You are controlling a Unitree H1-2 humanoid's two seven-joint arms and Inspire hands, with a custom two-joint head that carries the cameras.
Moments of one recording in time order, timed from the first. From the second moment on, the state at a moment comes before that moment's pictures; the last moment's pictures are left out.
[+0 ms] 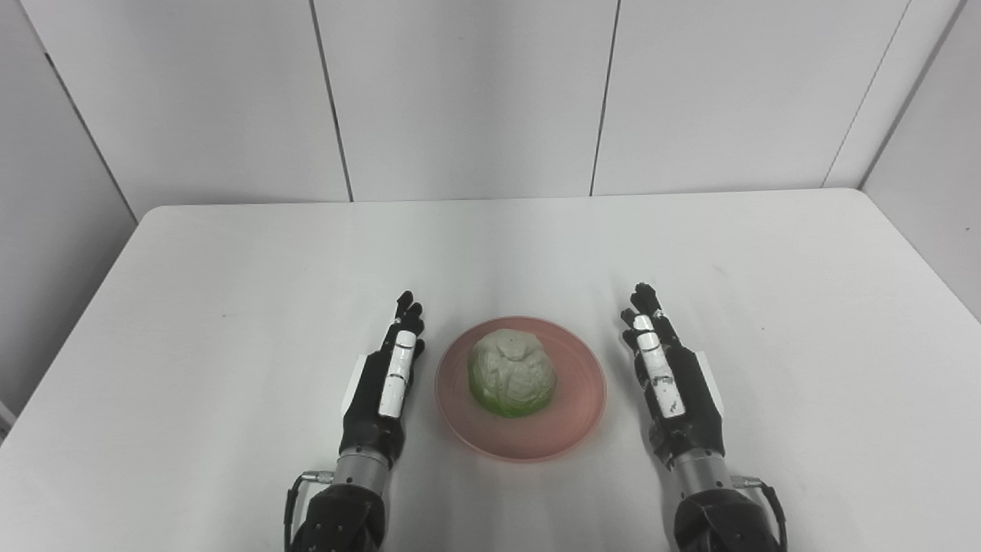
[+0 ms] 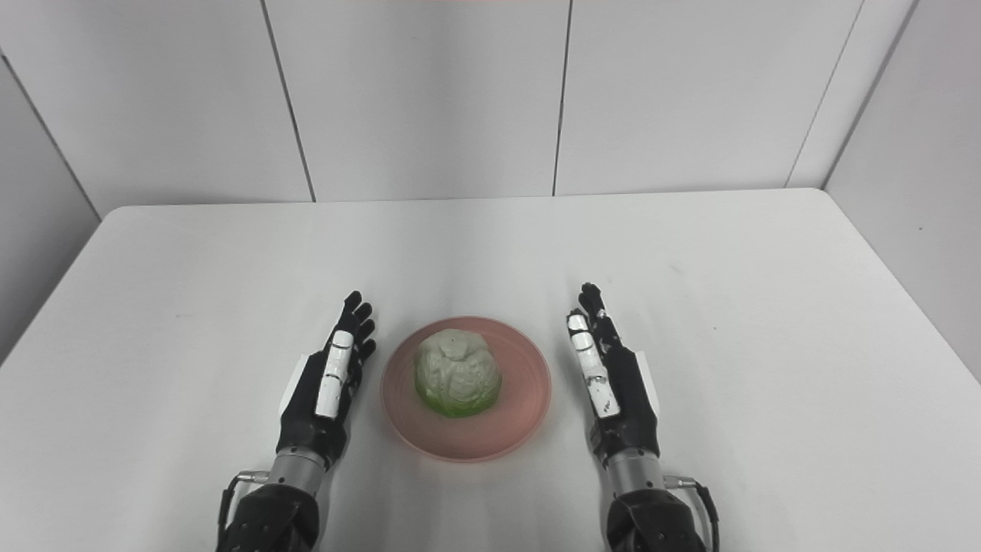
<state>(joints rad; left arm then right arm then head) -0.09 -0.10 -0.09 -0.02 0.00 0.10 -0.02 -0.08 0.06 0.01 -0.09 0.12 0.07 0.00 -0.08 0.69</state>
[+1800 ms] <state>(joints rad) -0.13 -0.08 -0.09 0.09 0.00 -0.02 -0.05 -0.24 -0.16 0.26 -0.12 -0.47 -0.05 0.05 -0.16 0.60</state>
